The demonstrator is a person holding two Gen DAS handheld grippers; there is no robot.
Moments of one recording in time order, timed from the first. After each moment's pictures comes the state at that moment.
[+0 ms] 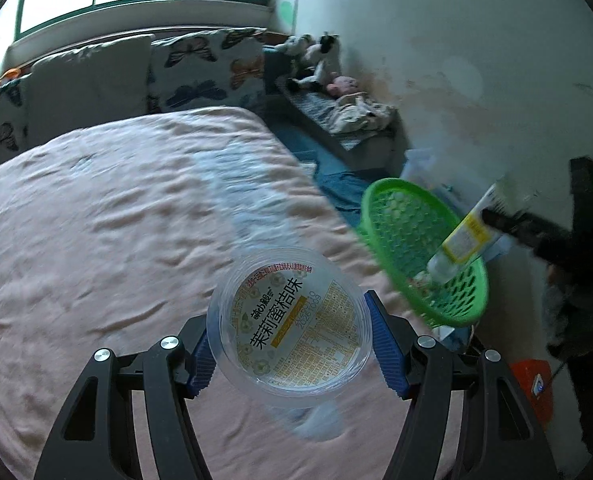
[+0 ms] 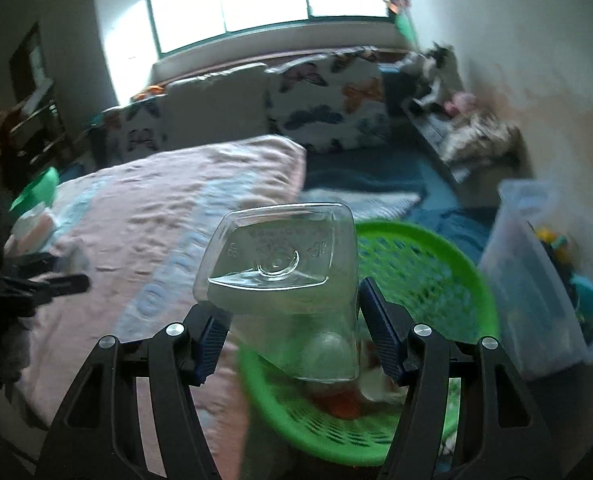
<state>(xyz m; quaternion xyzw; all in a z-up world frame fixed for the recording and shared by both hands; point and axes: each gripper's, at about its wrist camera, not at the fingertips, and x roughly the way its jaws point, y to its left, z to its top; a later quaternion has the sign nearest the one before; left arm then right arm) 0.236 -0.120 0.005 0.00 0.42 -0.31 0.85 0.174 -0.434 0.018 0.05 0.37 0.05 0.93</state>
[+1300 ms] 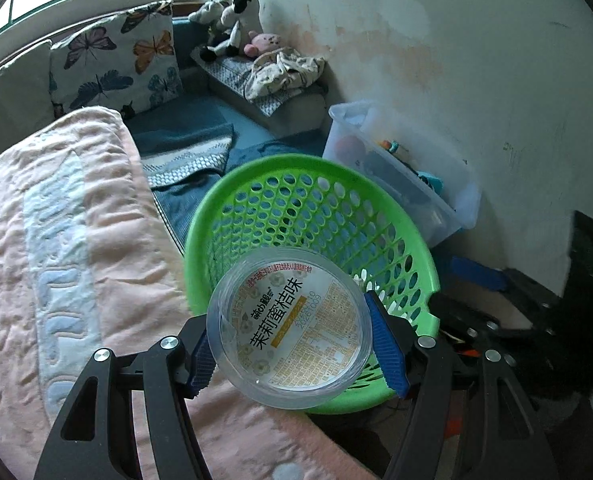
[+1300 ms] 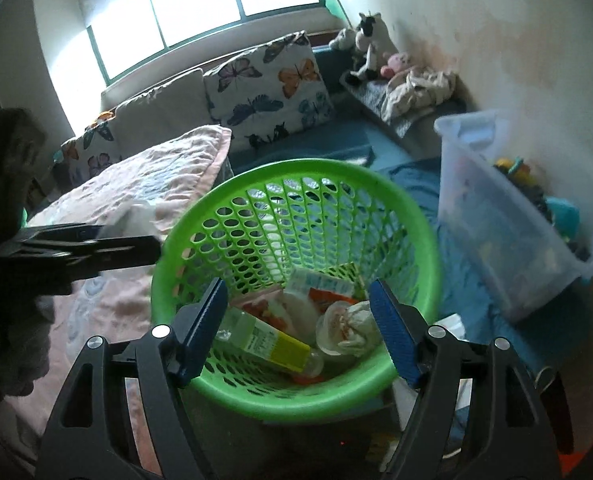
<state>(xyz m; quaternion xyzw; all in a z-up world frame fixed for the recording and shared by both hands) 0.251 -0.316 -0.018 0.05 0.46 -0.39 0.80 0.119 -0.501 -0.023 0.11 0.36 -0.02 0.93</state>
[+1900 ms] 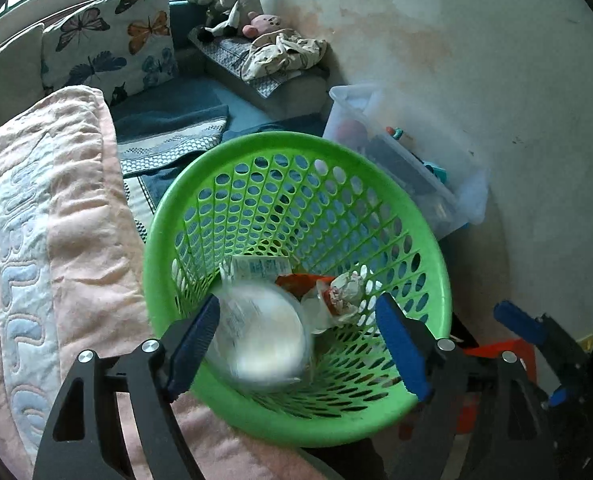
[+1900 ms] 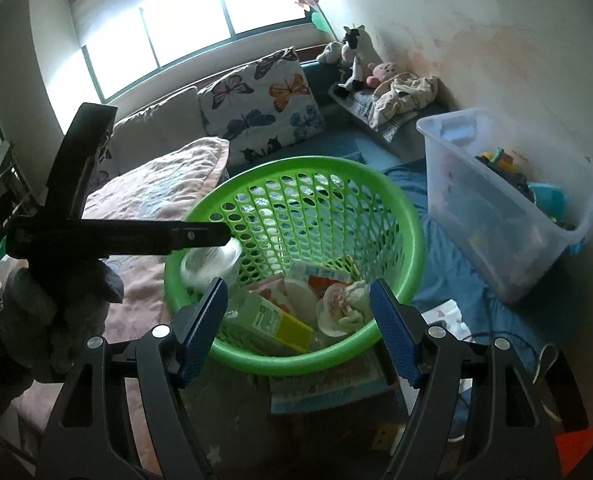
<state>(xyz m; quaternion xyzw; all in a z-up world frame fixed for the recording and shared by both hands) 0.261 -0.342 -0.042 0.05 0.48 -0.38 0.78 0.076 -0.492 -0.028 0.14 0.33 -0.03 0.93</state>
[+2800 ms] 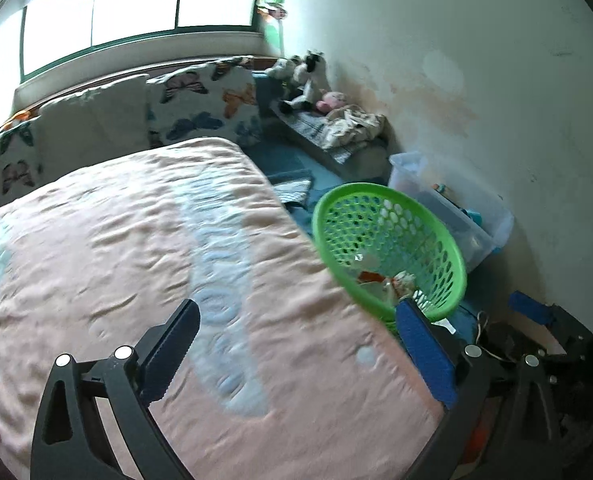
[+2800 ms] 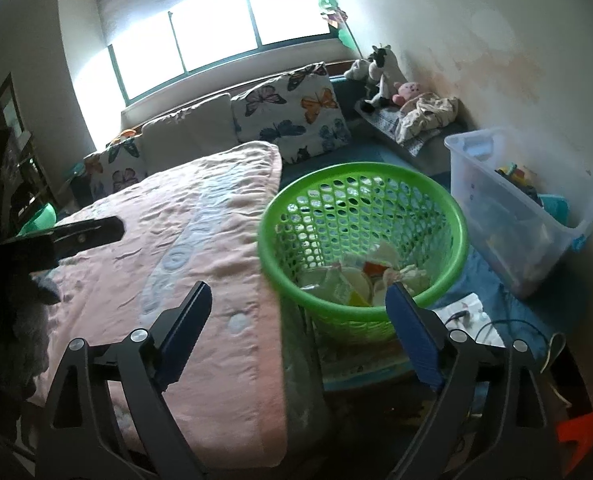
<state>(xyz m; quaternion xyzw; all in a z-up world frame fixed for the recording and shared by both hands) 0.157 -0.156 0.033 0.04 0.37 -0.27 0.89 0.028 -0.400 0.006 0.12 0.31 -0.01 0.94</state>
